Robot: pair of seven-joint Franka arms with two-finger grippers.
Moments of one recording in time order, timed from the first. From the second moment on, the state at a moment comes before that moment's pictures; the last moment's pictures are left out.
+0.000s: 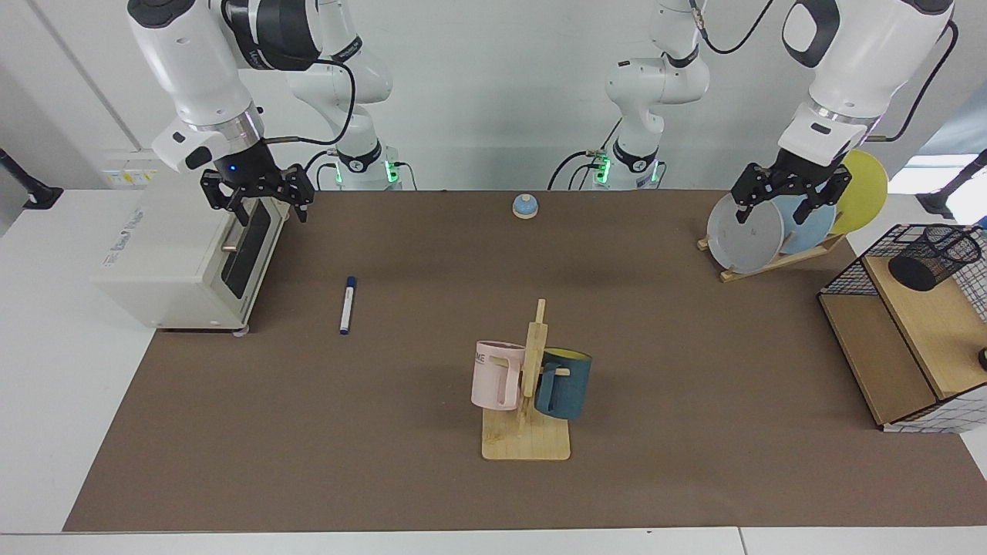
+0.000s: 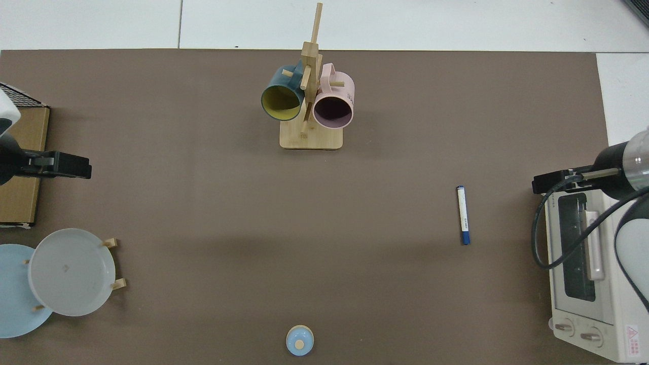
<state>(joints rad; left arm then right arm) -0.02 -0.01 0.00 -1.63 0.00 1.67 0.06 -0.04 -0.08 0.05 -1.77 0.00 1.71 -0.06</state>
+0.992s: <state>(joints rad) -0.05 0.00 -0.01 -1.63 0.00 1.59 0.06 -0.04 -0.08 0.06 -1.86 0.00 1.80 0.01</state>
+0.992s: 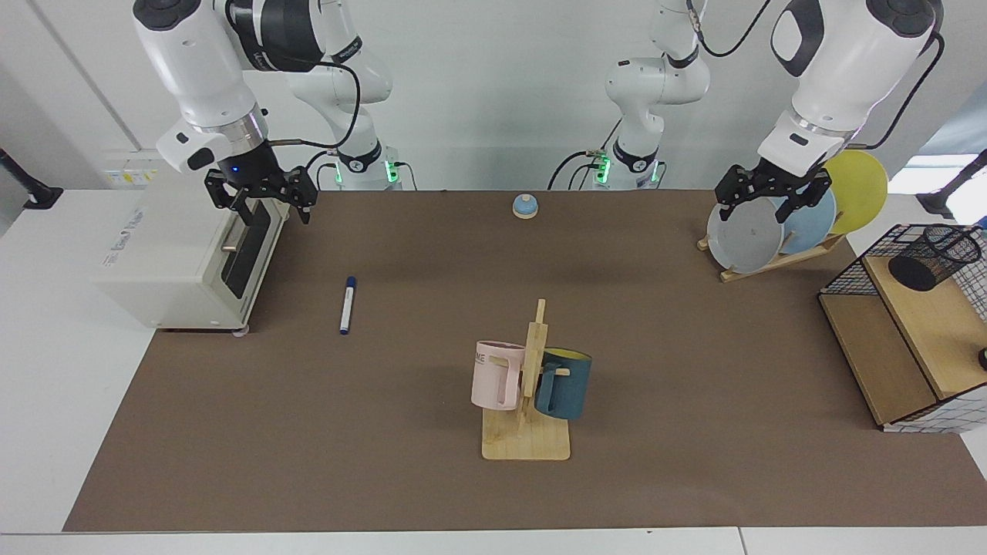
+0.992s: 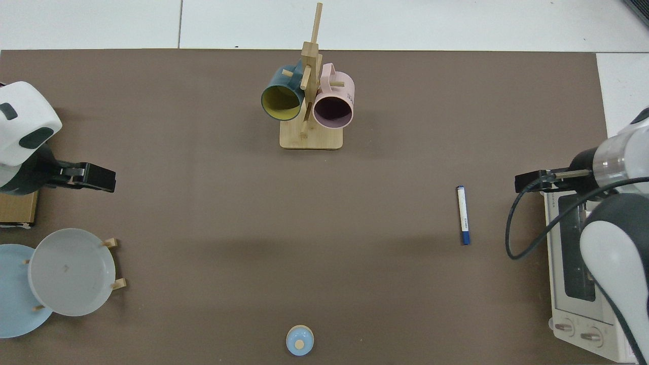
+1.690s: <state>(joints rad) -0.05 -0.02 -0.01 -1.63 0.00 1.59 0.06 0.01 0.14 0.07 -2.09 0.00 2.21 0.16</state>
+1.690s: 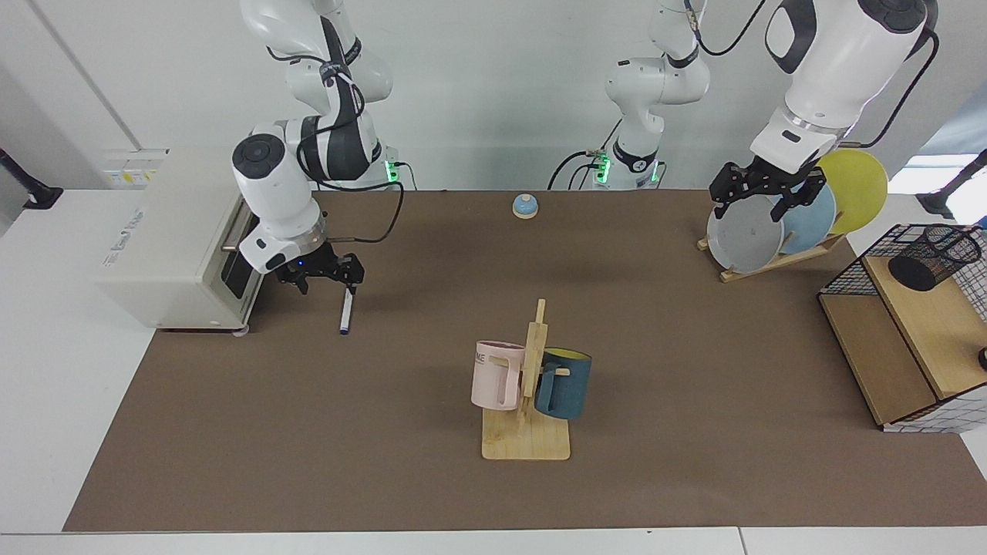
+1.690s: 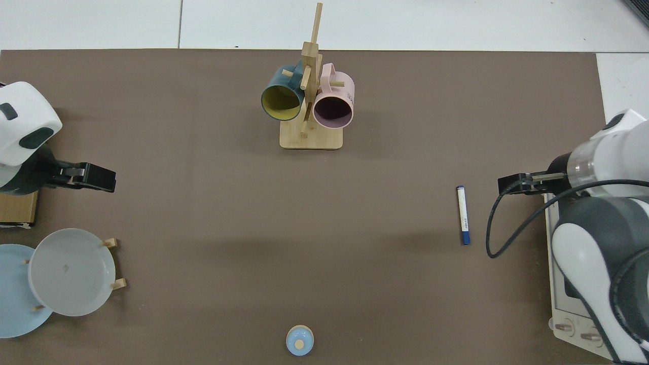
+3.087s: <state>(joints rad) -0.11 -0.03 -0.02 -1.66 0.00 1.58 0.07 0.02 0.26 0.07 -2.09 -0.04 2.29 0.28</state>
